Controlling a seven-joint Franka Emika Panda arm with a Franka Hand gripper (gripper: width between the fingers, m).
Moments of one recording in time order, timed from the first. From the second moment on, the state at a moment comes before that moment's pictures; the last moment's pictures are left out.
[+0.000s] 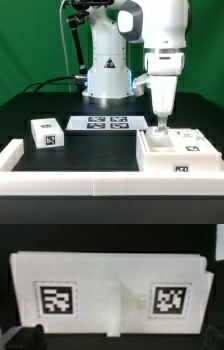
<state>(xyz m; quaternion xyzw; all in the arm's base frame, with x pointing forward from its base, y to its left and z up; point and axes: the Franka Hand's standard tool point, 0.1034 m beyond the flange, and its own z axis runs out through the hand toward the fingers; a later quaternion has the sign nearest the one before) 0.418 0.100 0.034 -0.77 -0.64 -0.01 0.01</state>
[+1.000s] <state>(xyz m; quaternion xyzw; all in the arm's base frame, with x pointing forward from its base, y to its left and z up) 0.413 0.096 0.009 -0.77 -0.63 -0.01 0.03</state>
